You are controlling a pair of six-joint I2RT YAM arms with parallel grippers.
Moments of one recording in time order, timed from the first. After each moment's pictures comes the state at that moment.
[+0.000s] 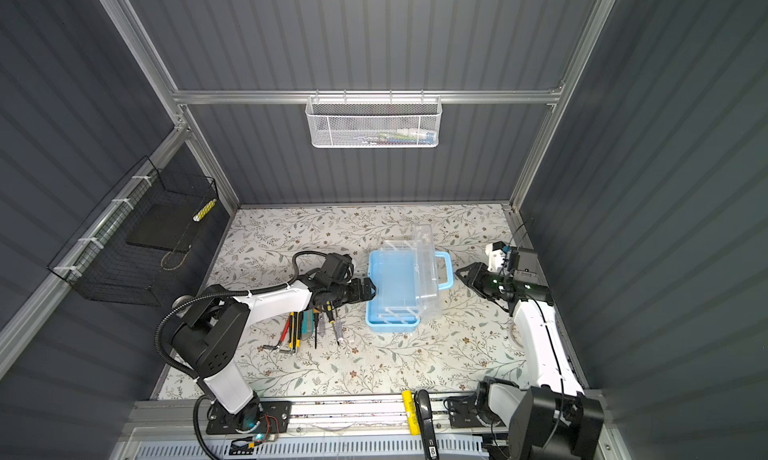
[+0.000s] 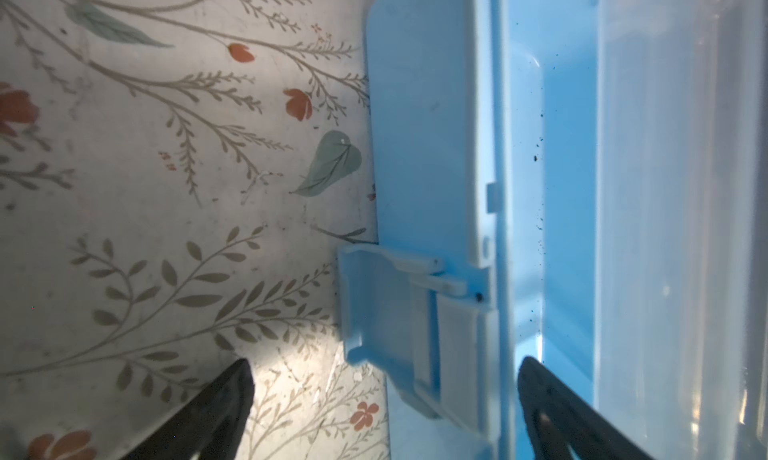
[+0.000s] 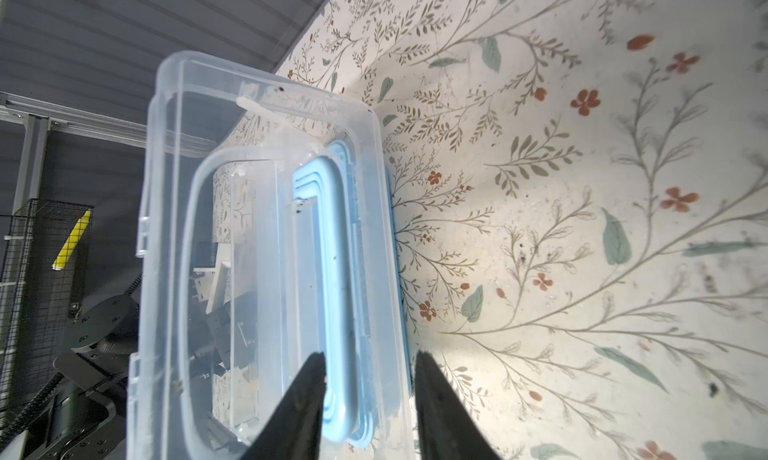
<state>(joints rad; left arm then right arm) -0.68 1.74 0.97 -0.14 0.22 -0.71 -0.21 1.07 0.85 -0.62 -0.65 0.40</state>
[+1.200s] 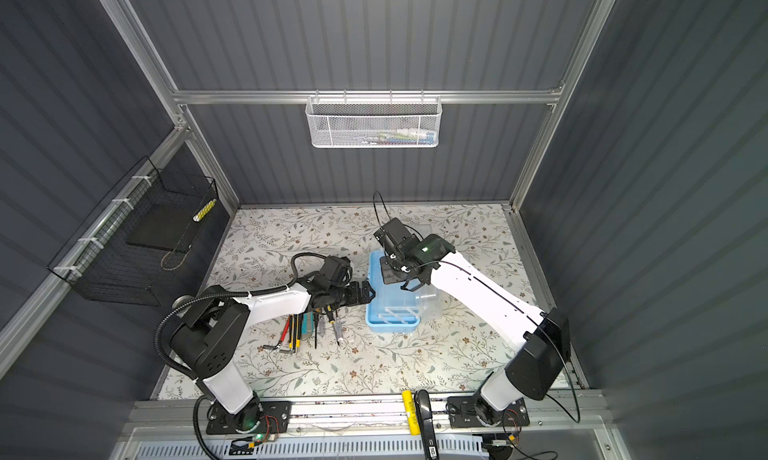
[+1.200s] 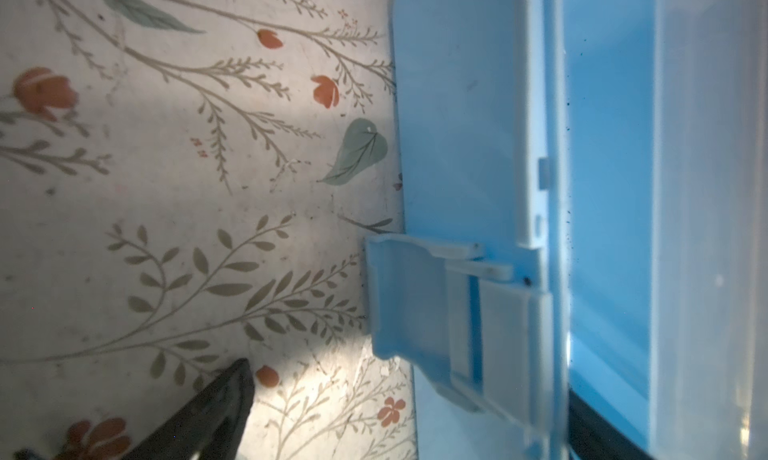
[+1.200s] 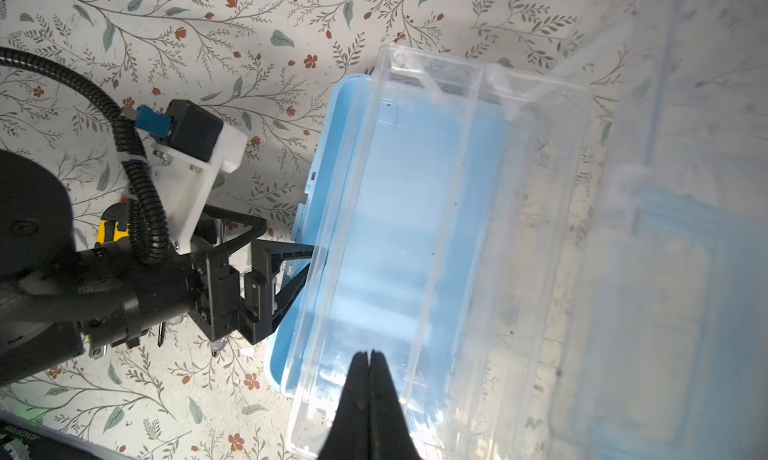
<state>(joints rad) -0.68 1.73 0.93 -0.12 0.20 -0.68 0.74 1.53 1.48 -1.00 0.20 0.47</state>
